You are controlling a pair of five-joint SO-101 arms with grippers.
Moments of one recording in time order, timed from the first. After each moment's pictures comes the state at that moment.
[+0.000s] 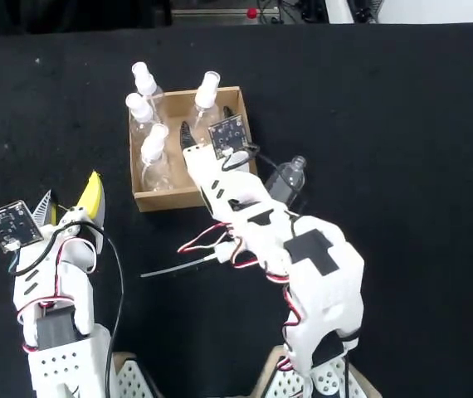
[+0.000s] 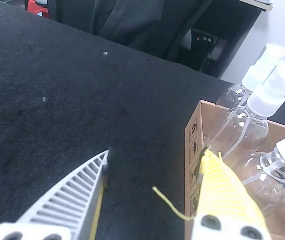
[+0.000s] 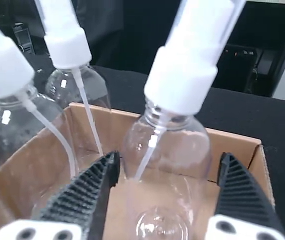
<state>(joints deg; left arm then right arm) -19.3 -103.7 95.6 30.8 11.3 -24.4 24.1 41.4 -44.0 0.3</state>
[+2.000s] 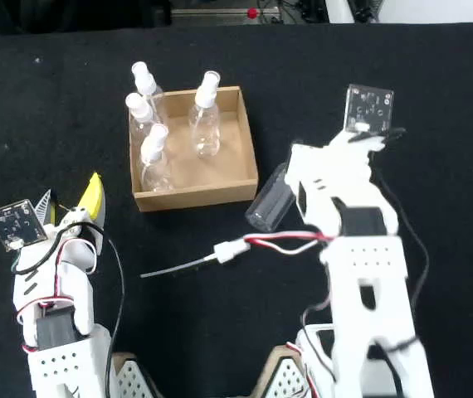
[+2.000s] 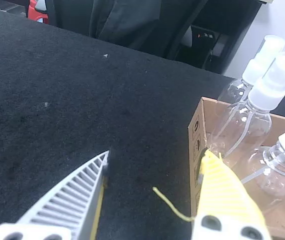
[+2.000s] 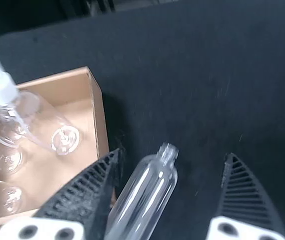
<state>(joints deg) -19.3 -103.7 95.6 30.8 8.1 -1.9 -38.9 46.9 42.2 -14.5</state>
